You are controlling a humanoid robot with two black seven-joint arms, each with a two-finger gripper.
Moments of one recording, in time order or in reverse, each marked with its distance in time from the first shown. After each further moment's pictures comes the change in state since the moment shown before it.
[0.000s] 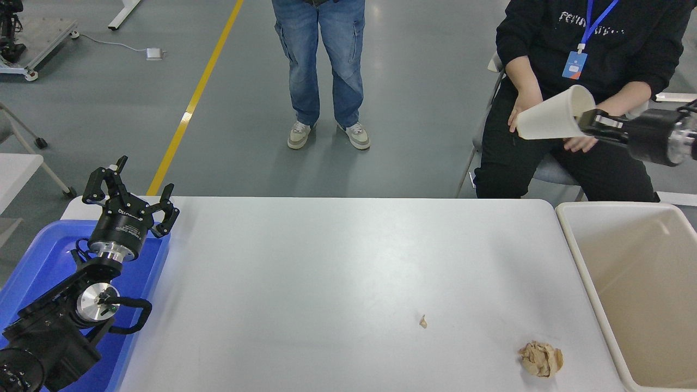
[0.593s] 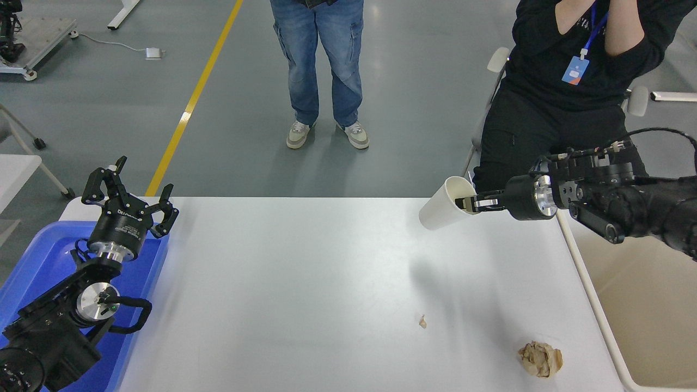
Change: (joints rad) left arm 0.000 0.000 0.000 0.000 0.000 0.000 0.000; right arm 0.102 0.204 -0.105 0.373 -0.263 -0.159 0.007
